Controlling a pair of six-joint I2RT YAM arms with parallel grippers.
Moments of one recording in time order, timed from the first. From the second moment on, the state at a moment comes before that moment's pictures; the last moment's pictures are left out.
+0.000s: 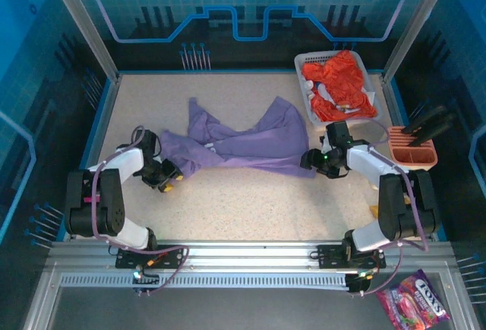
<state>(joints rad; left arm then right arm) 0.10 1.51 0.74 -0.68 0.34 -0.66 0.13 1.50 0.79 -0.53 -0.27 0.44</state>
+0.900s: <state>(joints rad) 0.10 1.41 0.76 -0.64 0.32 -0.68 0.13 1.45 0.83 -0.49 -0.18 0.38</state>
